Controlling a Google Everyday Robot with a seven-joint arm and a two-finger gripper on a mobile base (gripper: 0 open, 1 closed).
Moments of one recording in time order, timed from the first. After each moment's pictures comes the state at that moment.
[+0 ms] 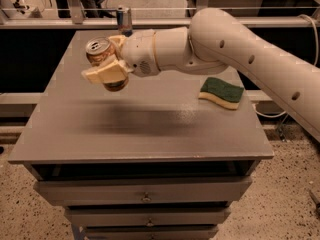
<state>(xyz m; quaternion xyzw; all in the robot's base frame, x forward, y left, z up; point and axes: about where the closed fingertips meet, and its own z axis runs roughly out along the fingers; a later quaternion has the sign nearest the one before) 0.565 0.129 0.957 -0.56 0.54 0.35 0.51</state>
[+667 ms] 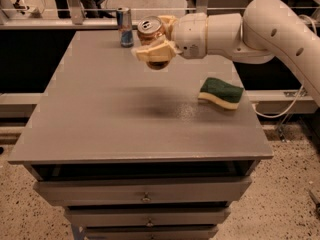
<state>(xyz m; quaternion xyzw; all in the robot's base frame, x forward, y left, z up) 0.618 0.020 0.983 -0.54 0.53 0.31 0.57</state>
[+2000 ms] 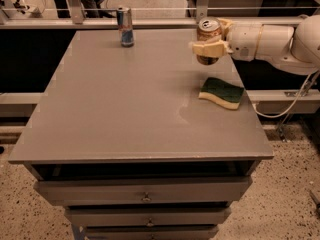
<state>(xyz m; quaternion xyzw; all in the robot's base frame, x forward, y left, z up) 0.688 -0.136 0.955 -0.46 0.58 0.26 0.62</state>
